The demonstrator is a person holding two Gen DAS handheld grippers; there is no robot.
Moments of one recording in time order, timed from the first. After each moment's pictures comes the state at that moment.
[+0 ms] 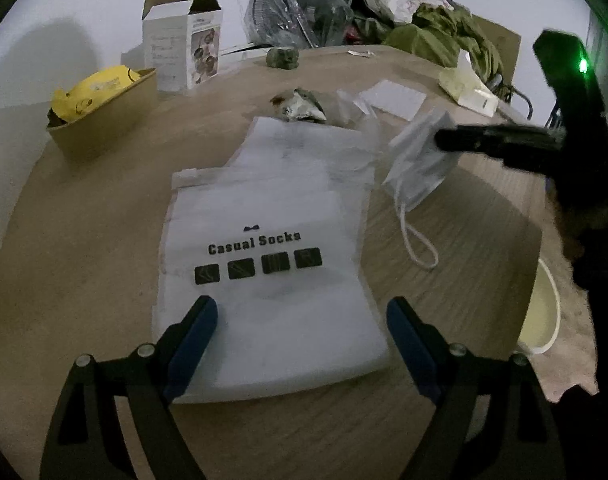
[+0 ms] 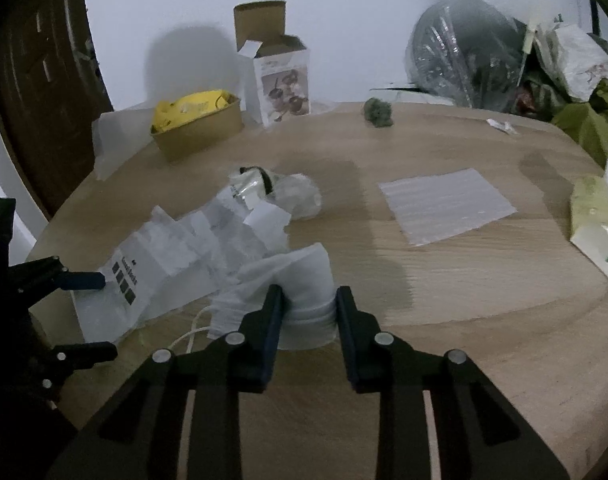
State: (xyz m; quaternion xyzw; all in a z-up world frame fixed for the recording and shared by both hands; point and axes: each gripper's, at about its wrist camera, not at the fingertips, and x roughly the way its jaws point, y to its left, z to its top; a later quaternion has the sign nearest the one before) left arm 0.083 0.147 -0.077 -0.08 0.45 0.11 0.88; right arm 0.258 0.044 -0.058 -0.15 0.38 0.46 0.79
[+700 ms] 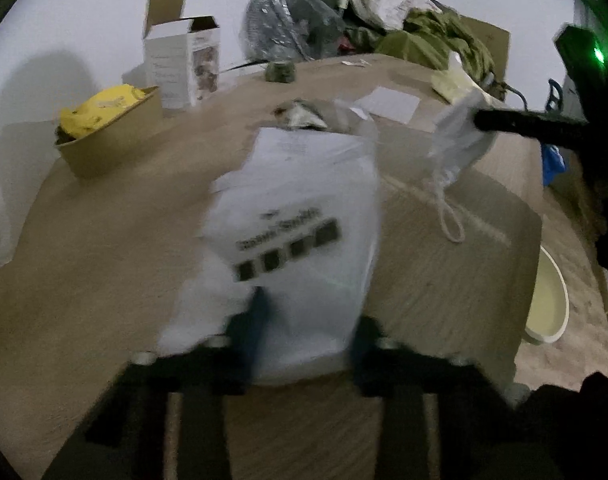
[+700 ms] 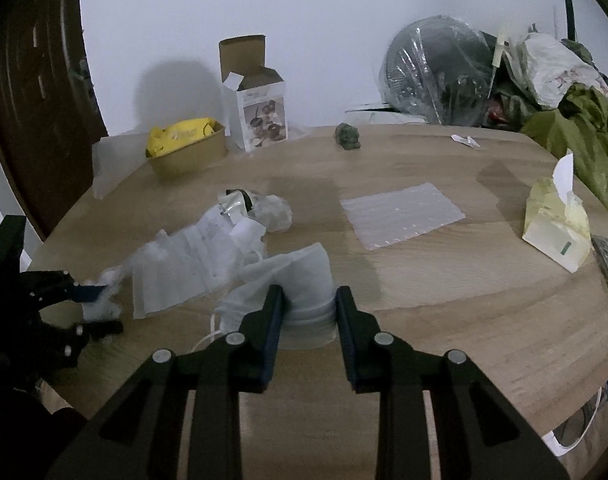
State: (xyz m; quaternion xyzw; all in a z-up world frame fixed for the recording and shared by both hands) left arm 0.066 0.152 -0.074 -0.06 0.43 0.11 0.90; right arm 0.250 0.001 -0.030 -0.13 0.36 0.44 0.81
